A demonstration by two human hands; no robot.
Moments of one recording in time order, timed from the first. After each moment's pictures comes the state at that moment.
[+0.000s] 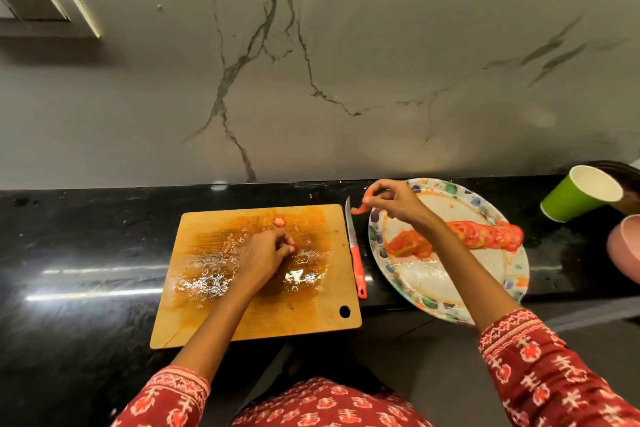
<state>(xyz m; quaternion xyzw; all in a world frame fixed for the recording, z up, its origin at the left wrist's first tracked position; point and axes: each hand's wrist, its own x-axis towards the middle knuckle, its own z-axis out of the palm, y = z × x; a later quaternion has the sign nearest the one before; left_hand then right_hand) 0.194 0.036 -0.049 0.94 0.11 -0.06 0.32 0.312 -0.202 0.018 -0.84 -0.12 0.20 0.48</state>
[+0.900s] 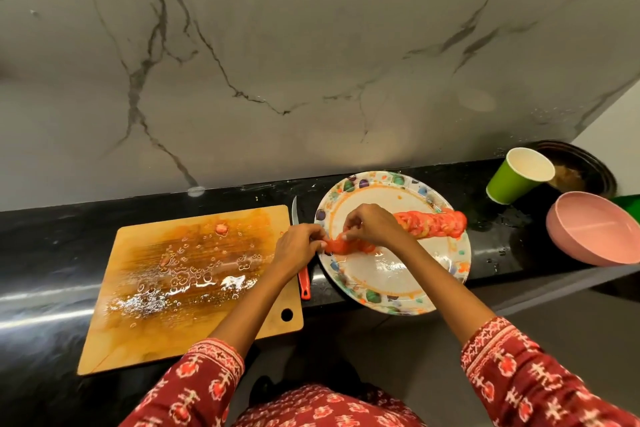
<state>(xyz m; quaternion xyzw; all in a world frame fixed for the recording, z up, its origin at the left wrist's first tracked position) 0.249 -0.105 -0.049 0.93 0.01 -0.10 0.36 0.312 -0.273 -0.020 -0.94 -0.18 0.22 0.18</state>
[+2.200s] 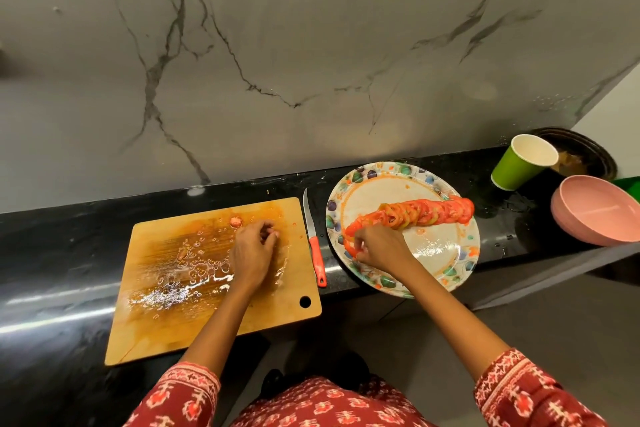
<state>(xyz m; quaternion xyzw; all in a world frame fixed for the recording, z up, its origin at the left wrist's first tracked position) 0.205 -0.022 -0.075 0.92 0.15 0.11 0.35 0.246 -0.263 -0.034 -0.97 -0.18 0.13 0.07</state>
